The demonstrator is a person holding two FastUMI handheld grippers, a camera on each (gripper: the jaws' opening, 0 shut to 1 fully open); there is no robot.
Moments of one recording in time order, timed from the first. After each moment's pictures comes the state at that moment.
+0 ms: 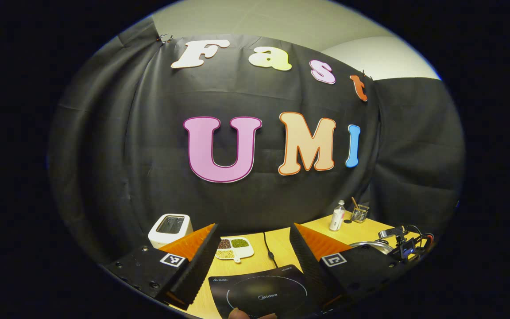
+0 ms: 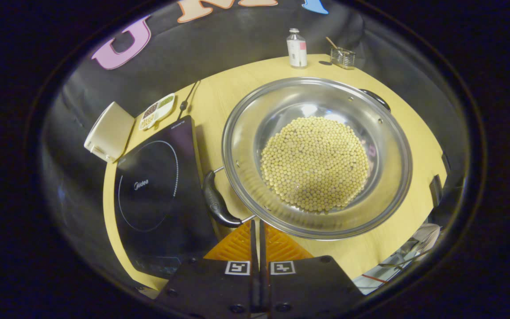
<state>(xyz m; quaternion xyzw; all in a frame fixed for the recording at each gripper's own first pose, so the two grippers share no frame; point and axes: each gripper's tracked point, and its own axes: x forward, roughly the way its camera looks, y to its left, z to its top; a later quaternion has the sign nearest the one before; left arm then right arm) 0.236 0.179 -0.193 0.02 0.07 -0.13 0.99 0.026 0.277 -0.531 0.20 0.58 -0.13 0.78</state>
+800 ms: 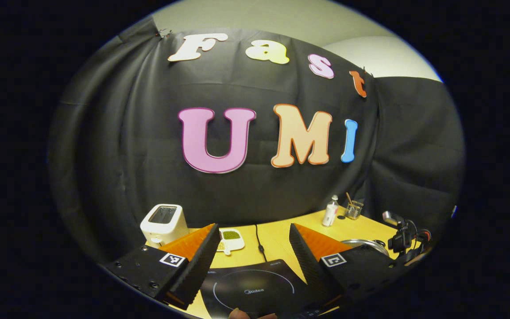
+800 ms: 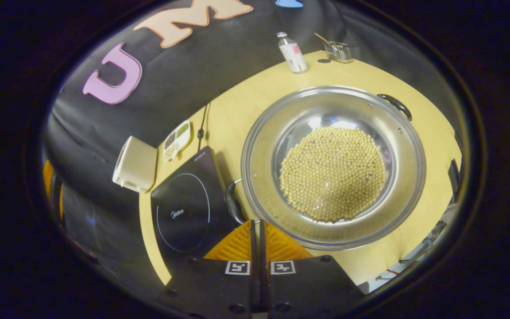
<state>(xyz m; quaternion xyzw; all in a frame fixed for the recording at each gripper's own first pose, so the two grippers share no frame) 0.217 0.140 -0.218 0.01 0.12 -0.14 0.98 0.061 0.260 -0.491 0.31 0.51 -0.09 0.80</state>
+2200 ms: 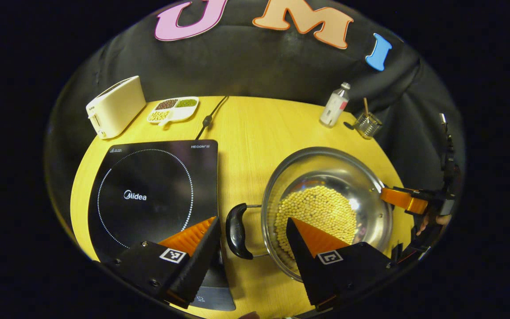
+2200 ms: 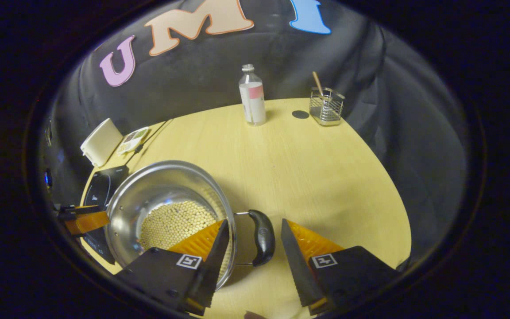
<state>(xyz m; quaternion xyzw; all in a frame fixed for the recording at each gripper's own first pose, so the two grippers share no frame) 0.163 -0.025 -0.492 -0.03 0.49 -0.05 0.87 0.115 -0.027 -0.555 0.10 0.50 -0.03 0.86</state>
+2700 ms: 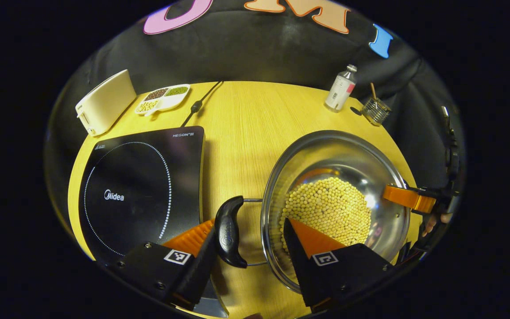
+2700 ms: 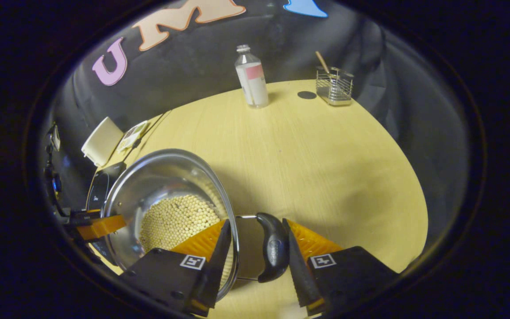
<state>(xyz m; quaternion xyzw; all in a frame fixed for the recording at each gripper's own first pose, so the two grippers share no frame) 0.176 -0.040 -0.526 -0.01 0.52 -0.05 0.85 0.115 -0.021 -0.587 0.13 0.53 -0.02 0.84</state>
